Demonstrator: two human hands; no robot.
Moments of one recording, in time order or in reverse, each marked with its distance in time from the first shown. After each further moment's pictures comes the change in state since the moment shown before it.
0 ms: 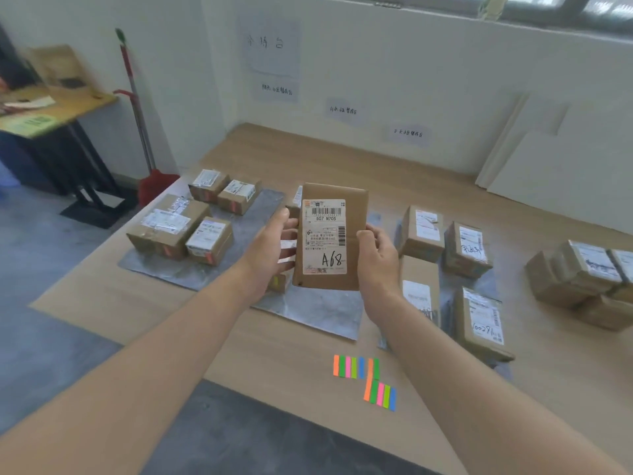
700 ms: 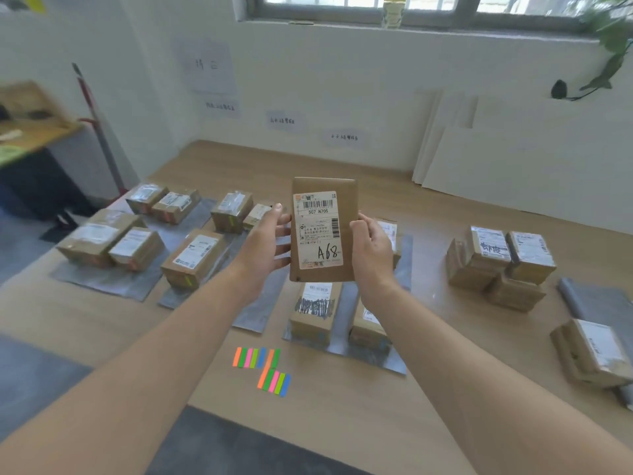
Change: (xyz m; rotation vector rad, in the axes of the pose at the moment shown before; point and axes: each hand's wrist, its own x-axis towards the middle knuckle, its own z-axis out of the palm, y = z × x) left_hand -0.063 0.008 0.278 0.012 0.008 0.062; right_hand 0.035 -0.038 -0.275 0.065 -0.041 -0.073
